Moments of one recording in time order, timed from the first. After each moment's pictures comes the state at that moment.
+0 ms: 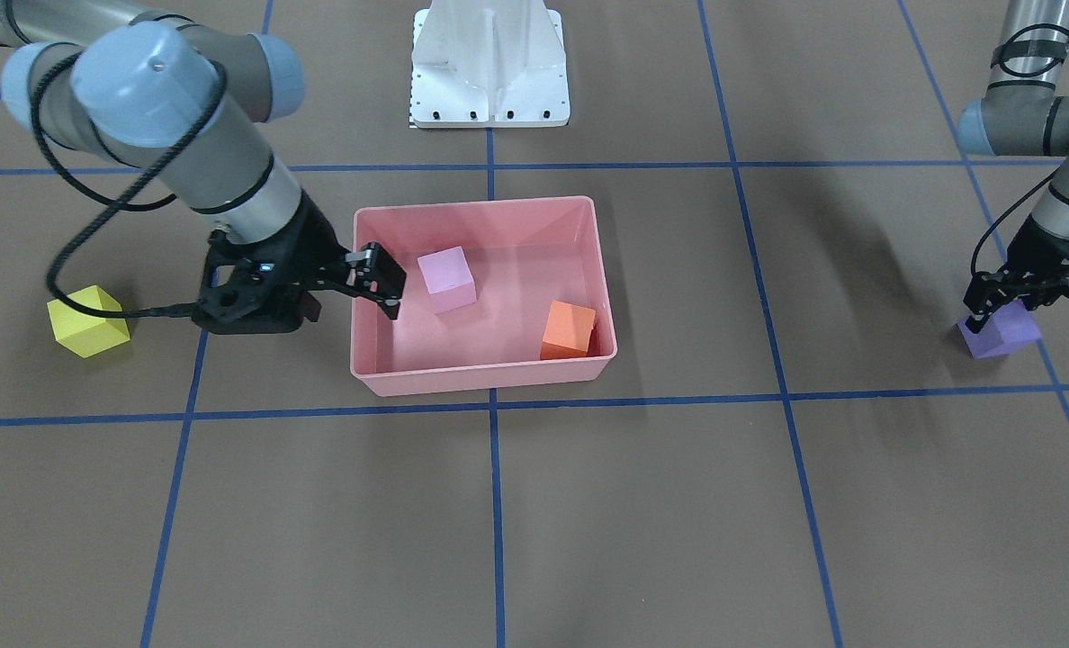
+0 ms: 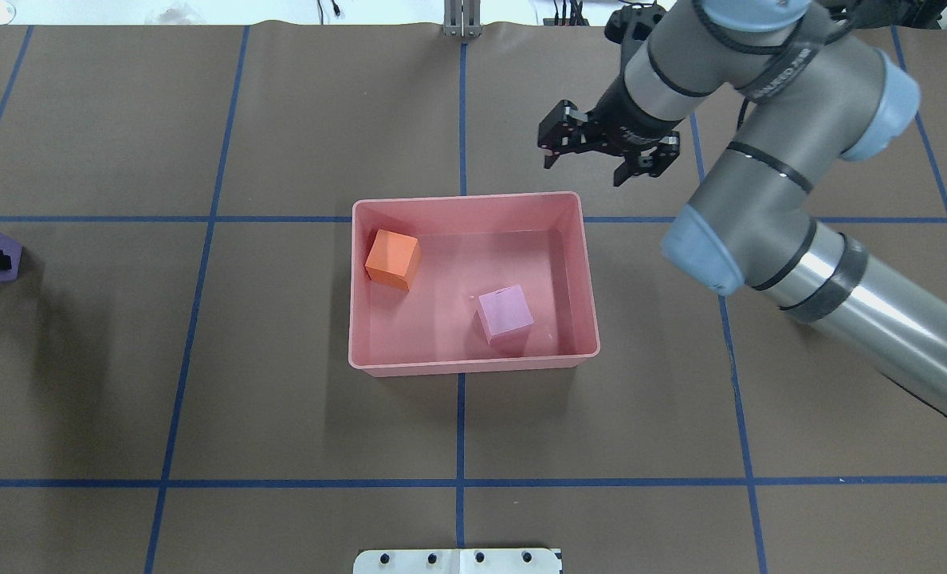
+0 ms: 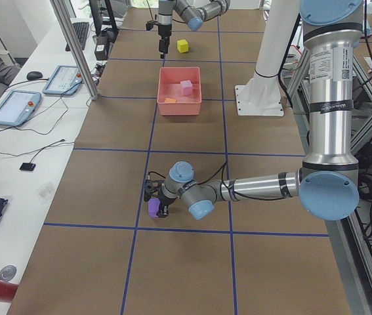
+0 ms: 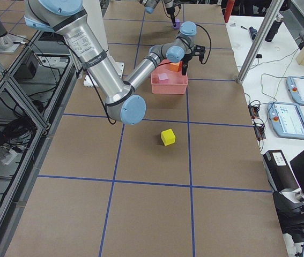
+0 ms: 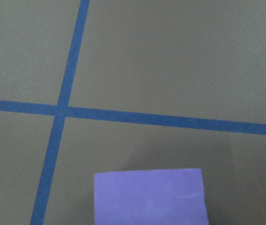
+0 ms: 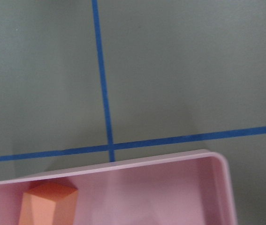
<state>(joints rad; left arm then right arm) -1.03 -1.49 -1.38 -2.61 -1.95 -0.94 0.88 -0.96 1.72 -1.50 2.19 1.13</state>
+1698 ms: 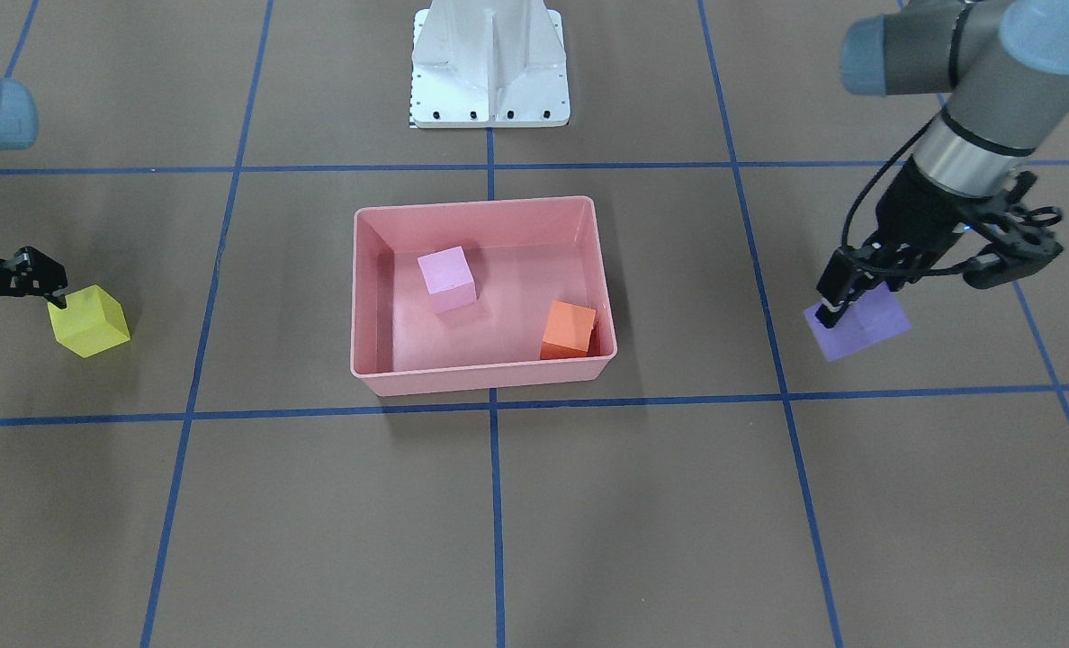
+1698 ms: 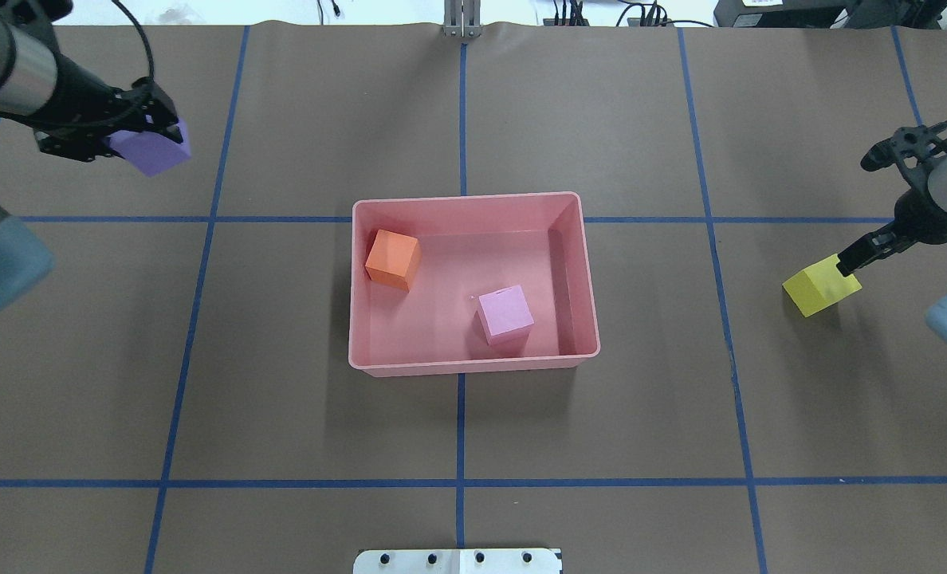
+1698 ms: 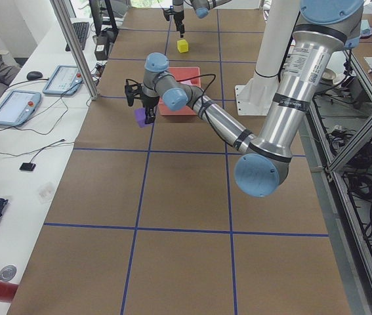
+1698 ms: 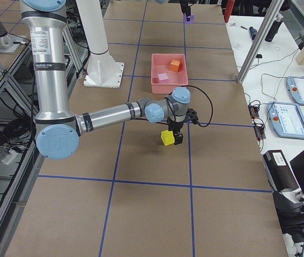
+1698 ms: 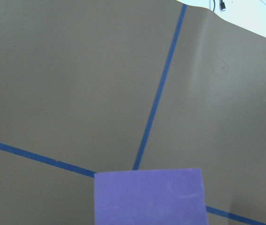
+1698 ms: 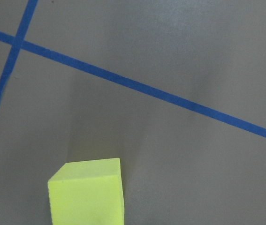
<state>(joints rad) -0.97 -1.95 -1.87 -1.73 -2.04 -1.29 1.04 -1.51 1.72 -1.39 2.20 0.26</state>
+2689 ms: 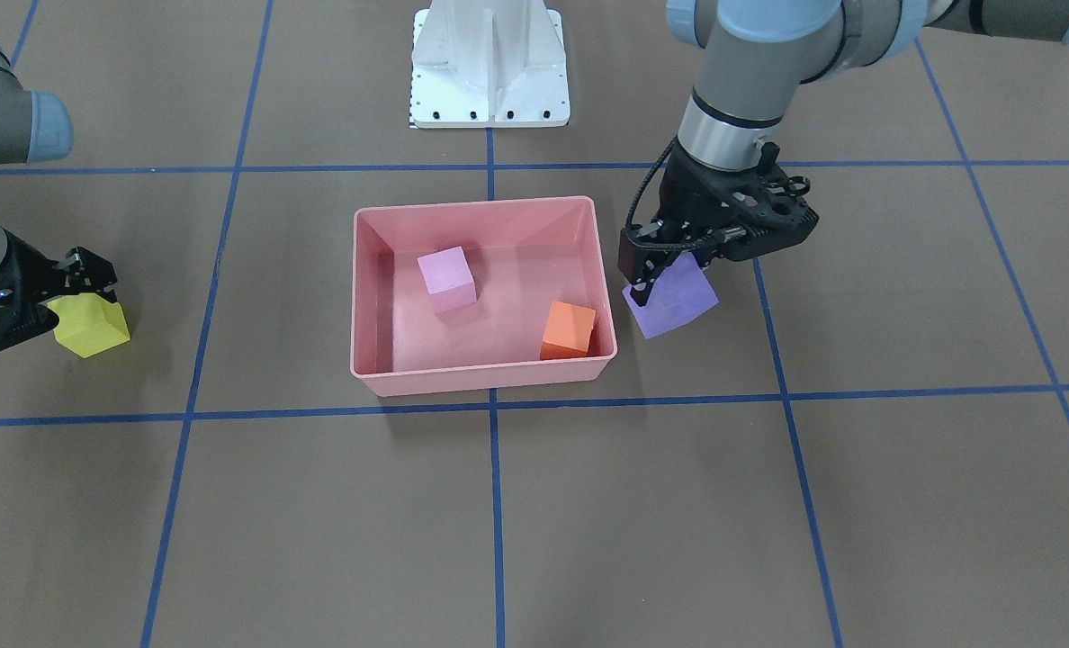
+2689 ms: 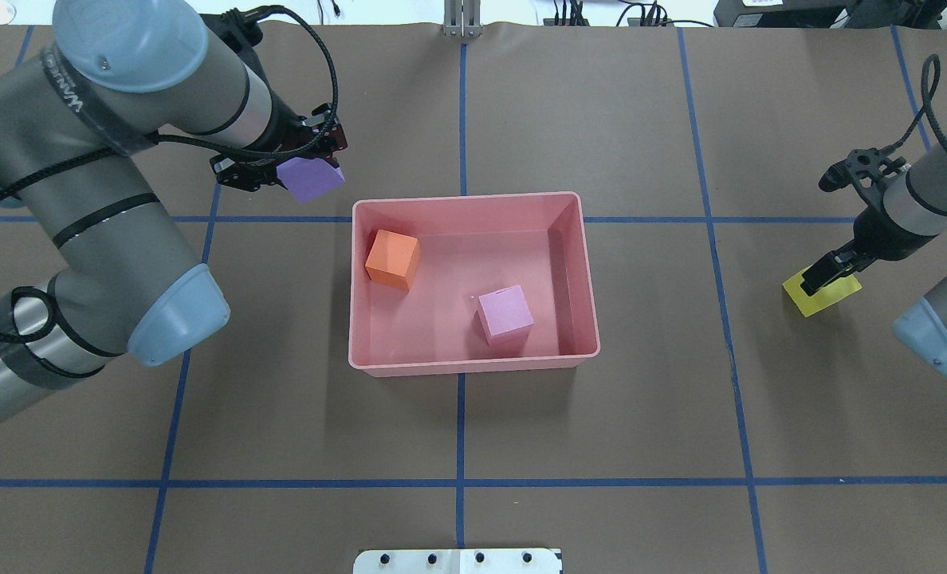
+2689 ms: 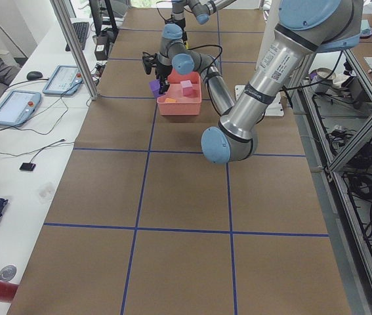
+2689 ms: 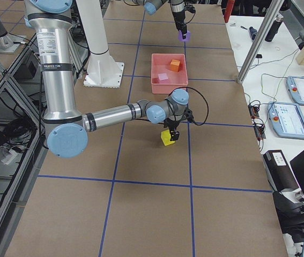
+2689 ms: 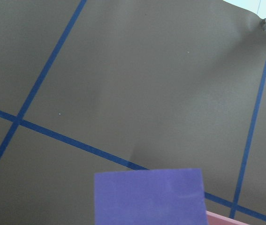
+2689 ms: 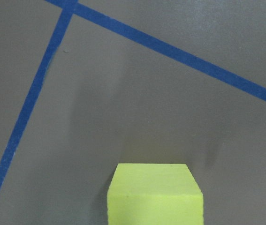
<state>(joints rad) -0.76 -2.23 -1.85 -1.53 -1.89 -1.50 0.98 -1.48 1.67 -1.37 2.25 0.27</state>
